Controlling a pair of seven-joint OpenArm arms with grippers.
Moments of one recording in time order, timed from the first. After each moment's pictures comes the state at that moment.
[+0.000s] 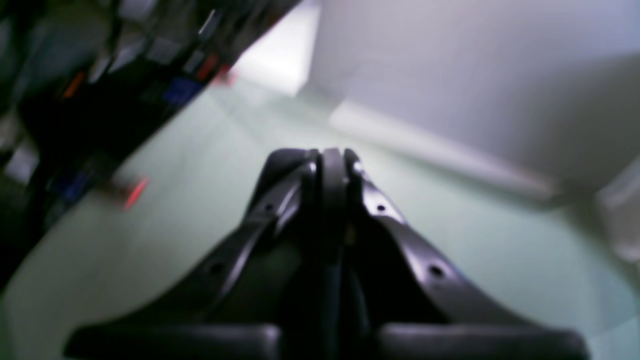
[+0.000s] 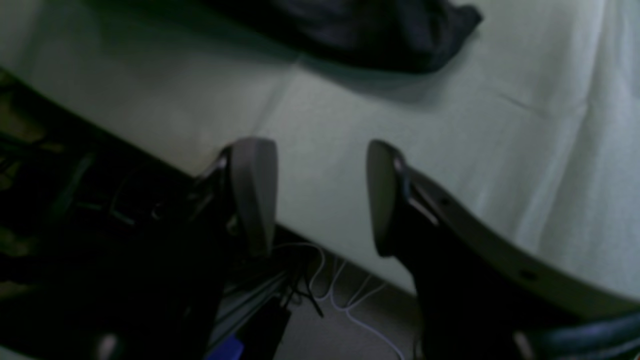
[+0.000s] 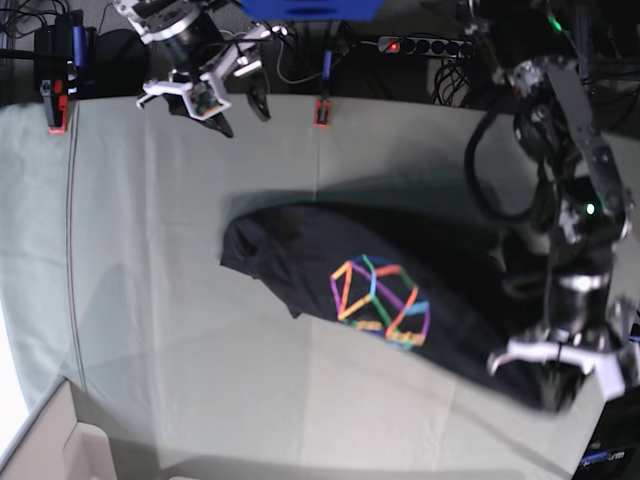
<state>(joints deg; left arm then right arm) -4.3 -2.5 -12.6 115.2 -13.2 1.4 32.2 -42.6 16.9 -17.9 111.9 -0.2 0.2 -11.3</state>
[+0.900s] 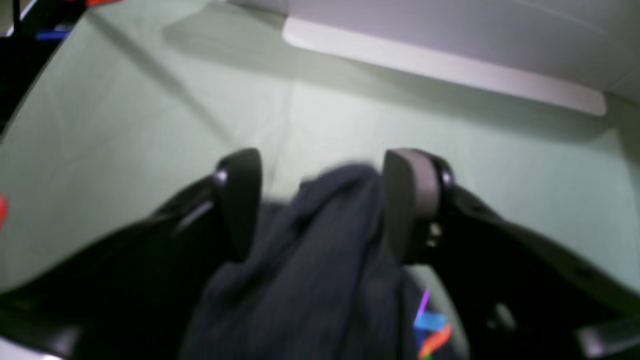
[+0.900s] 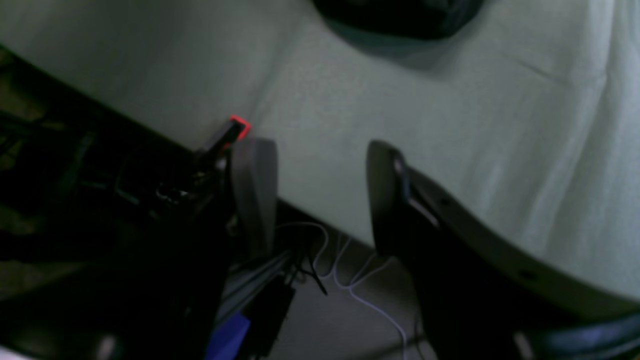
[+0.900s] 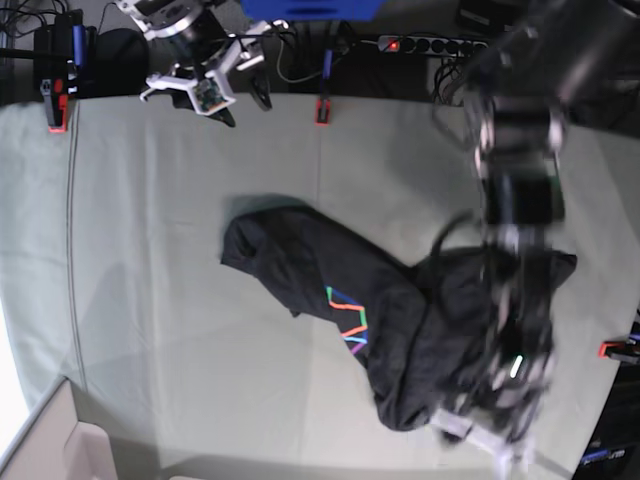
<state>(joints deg) -26.7 -2.9 -6.7 71.5 -7.0 0.8 31.8 -42.6 16.6 -18.2 111.9 -0.2 0.2 -15.2</state>
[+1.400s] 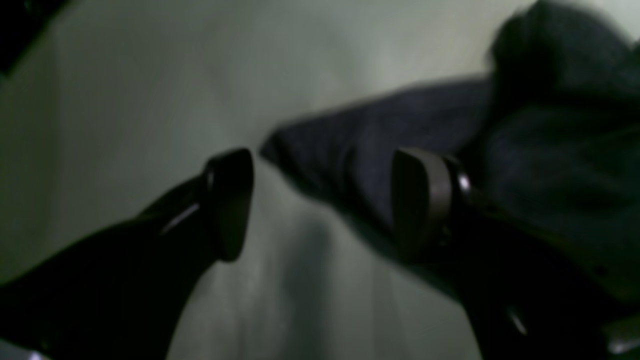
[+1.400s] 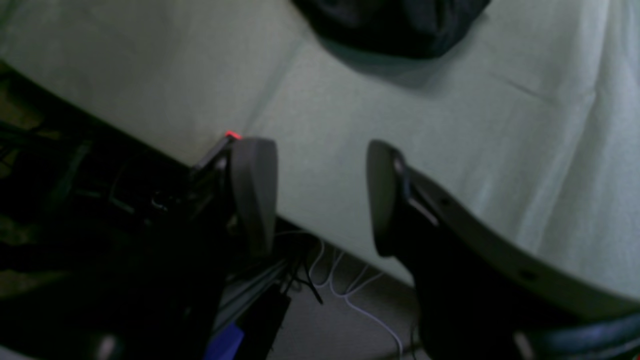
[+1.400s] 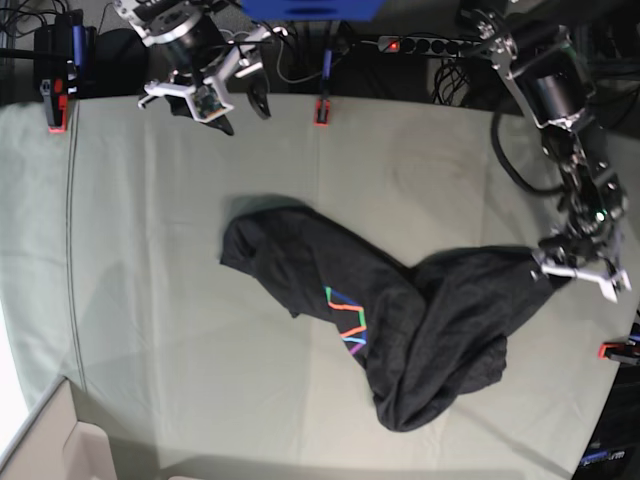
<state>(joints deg) -9.9 -6.8 -33.9 66.4 -6.5 -5.6 27.3 -41.7 16.7 -18.1 112.1 -0.2 0.2 -15.0</state>
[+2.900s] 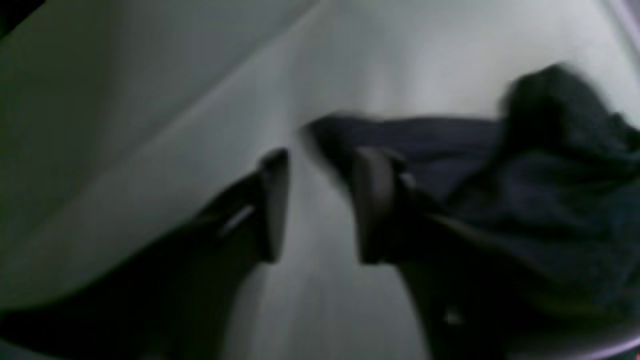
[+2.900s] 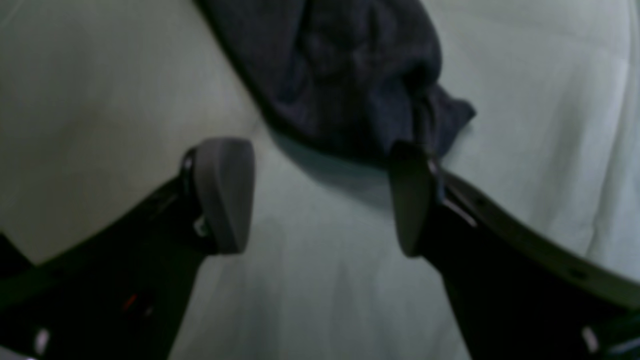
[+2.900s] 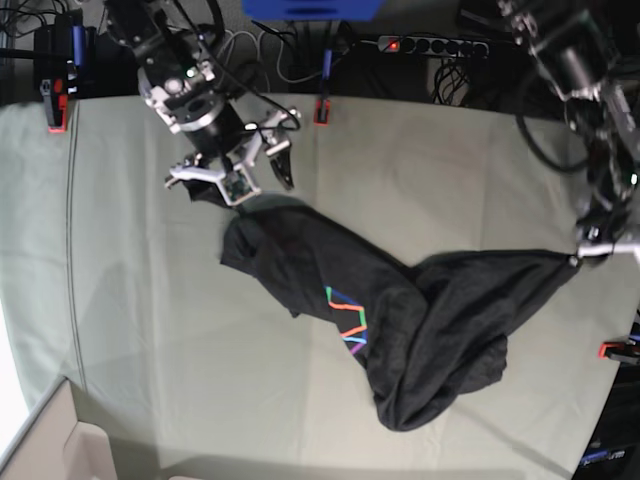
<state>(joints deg) -5.3 -11.6 -36.6 67.4 -25.3 -5.8 27.3 -19.8 15.3 -23.3 95.3 0.0 0.2 -15.1</state>
